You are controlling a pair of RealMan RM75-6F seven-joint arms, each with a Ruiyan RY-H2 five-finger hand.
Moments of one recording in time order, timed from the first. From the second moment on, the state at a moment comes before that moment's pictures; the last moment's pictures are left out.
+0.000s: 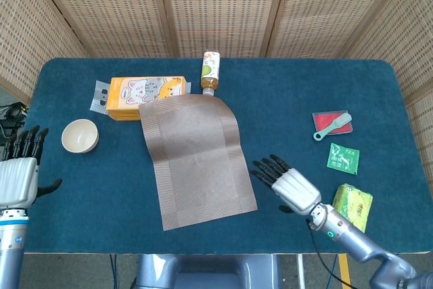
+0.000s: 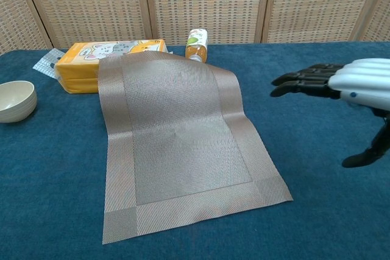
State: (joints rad) left arm -0.25 -1.11 -0.09 -1.97 1.20 1.54 0.50; right arm 0.55 -1.22 0.04 -1.66 -1.76 1.00 -0.11
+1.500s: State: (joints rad) left arm -0.25 -1.10 -0.12 -1.94 1.20 1.45 0.43; right arm 0.72 -1.57 -0.02 -1.35 -1.75 0.88 -0.29
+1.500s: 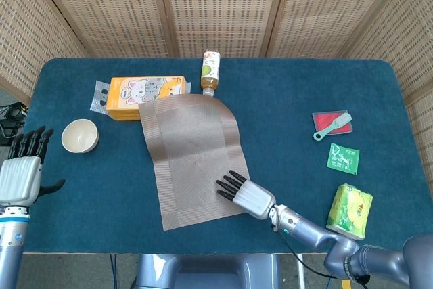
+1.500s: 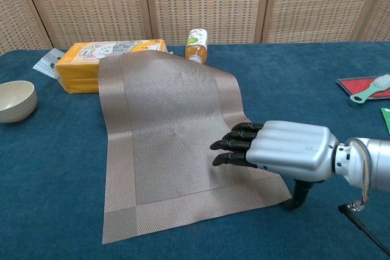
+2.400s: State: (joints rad) left arm -0.25 -1.09 -0.12 -1.93 1.21 1.42 0.40; right arm 0.76 -1.62 -0.02 -1.27 -1.71 0.88 -0.31
